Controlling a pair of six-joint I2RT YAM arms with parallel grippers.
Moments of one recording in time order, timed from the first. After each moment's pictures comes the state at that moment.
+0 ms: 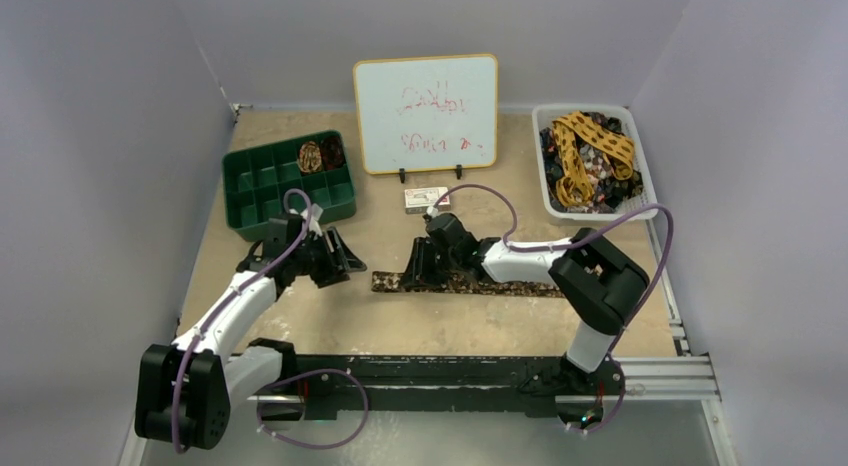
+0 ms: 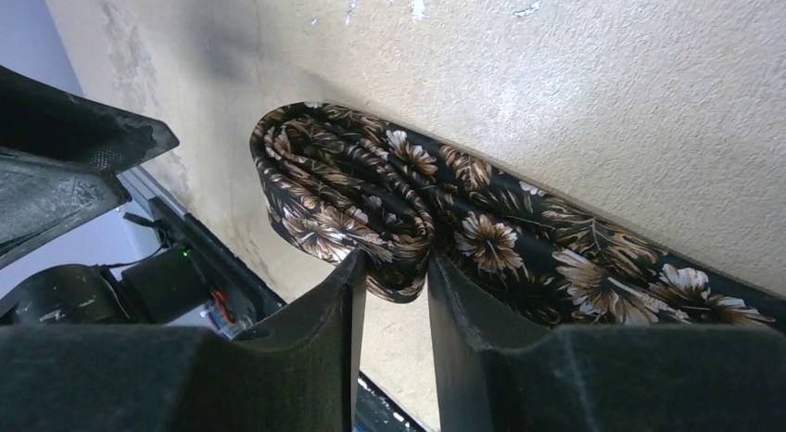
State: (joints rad) left arm -0.15 1.04 0.50 -0.35 0.47 -0.67; right arm 0.86 1.73 0.86 0.05 -0.27 0.96
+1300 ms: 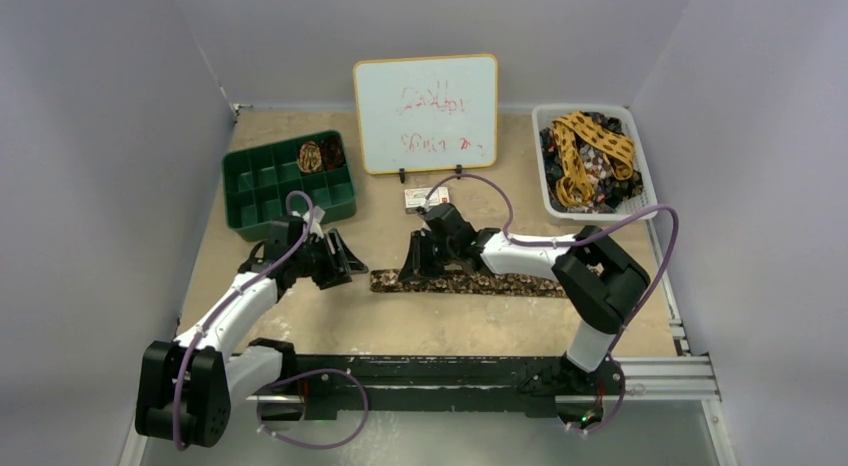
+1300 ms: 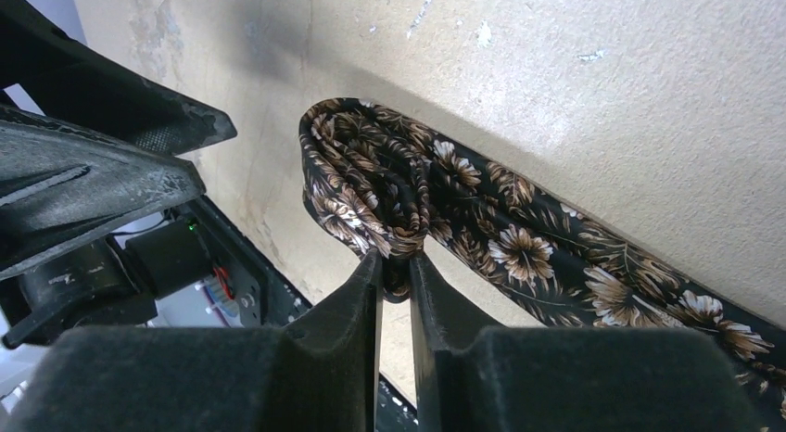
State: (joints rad) left arm -0.15 1.05 0.48 -0.30 0.50 -0.67; right arm 0.83 1.74 0.93 -0.01 -0.34 0.86
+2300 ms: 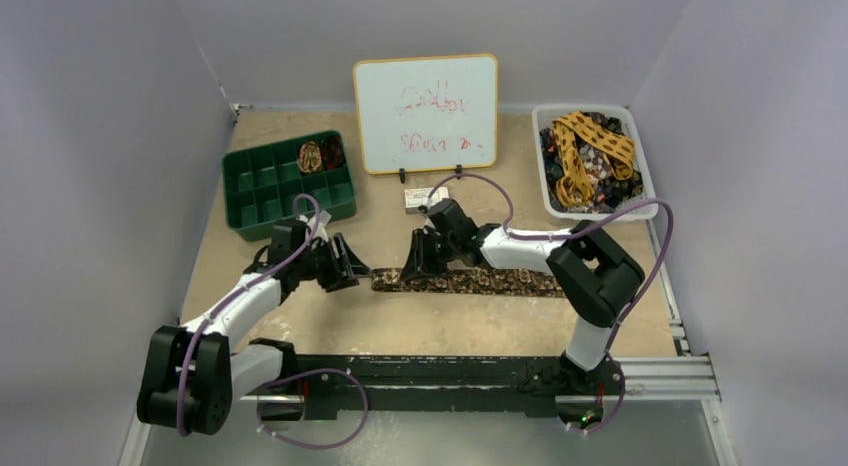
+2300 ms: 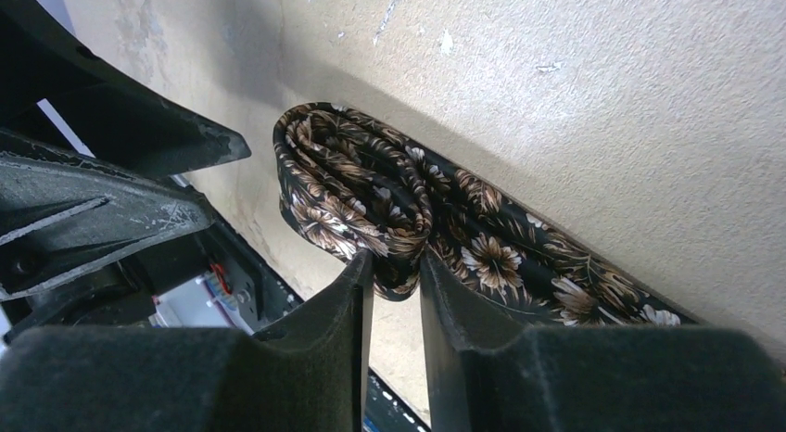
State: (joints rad) left arm -0.15 1.11 0.41 -0.16 0.60 -0.67; right arm 0.80 1.78 0.97 -0.06 -0.39 0.83
